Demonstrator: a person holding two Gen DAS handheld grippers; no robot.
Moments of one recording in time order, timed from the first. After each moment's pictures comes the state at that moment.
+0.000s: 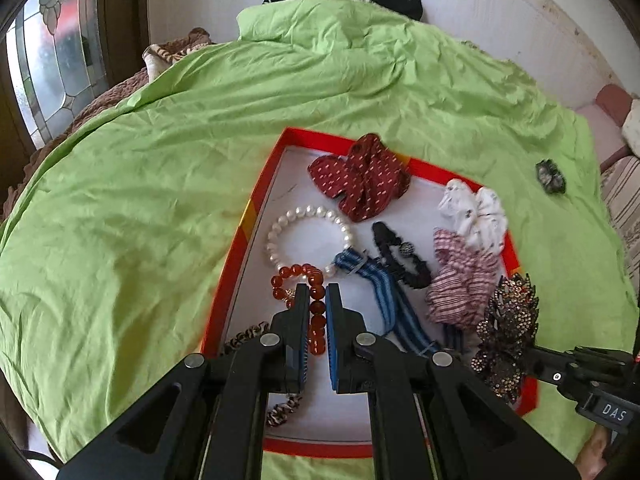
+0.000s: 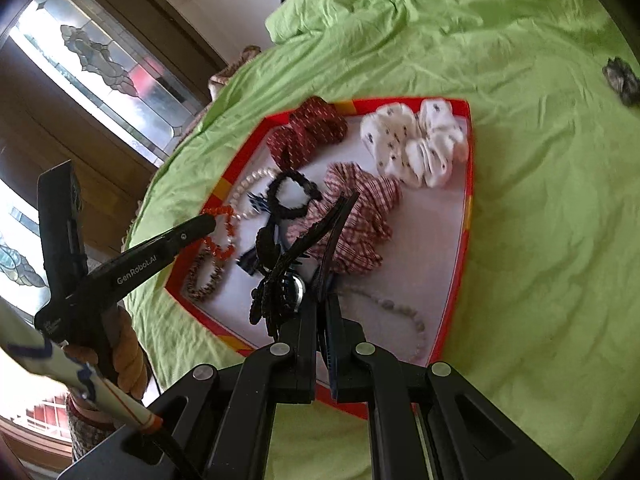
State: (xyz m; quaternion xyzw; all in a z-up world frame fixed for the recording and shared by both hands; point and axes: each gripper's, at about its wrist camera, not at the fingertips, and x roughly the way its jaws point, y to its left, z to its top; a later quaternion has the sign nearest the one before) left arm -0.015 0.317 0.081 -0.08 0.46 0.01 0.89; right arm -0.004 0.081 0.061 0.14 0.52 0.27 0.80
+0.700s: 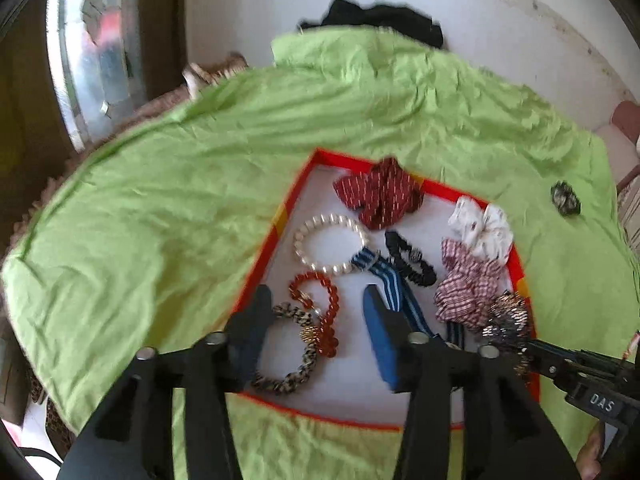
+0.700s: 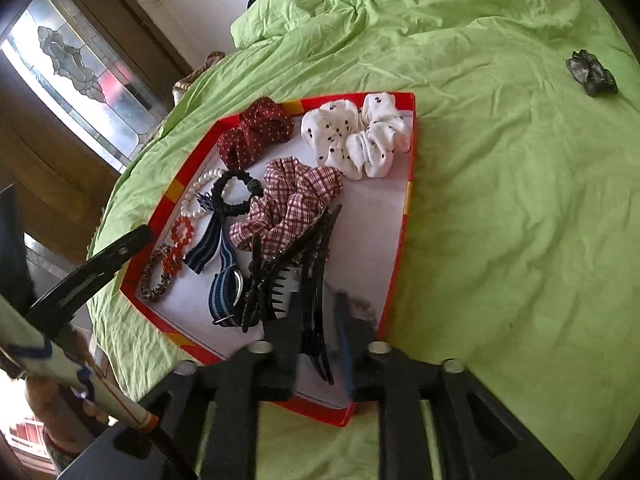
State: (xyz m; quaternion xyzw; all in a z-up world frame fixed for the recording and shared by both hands) left arm -0.061 0.310 0.106 -0.08 0.40 0.08 0.91; right arm -0.012 0.061 0.061 0.12 0.50 0.21 0.83
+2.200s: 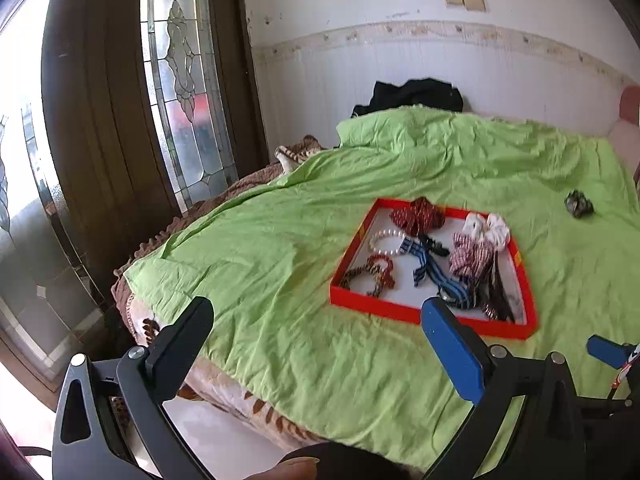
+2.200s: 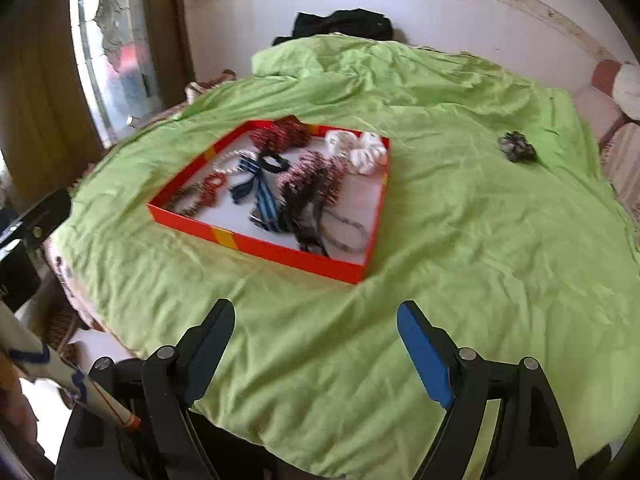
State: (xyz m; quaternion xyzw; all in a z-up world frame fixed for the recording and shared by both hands) left arm -0.236 0.266 0.157 0.02 0.28 0.20 0.94; right arm -0.174 0.093 0.097 -0.03 0.41 0.11 0.90
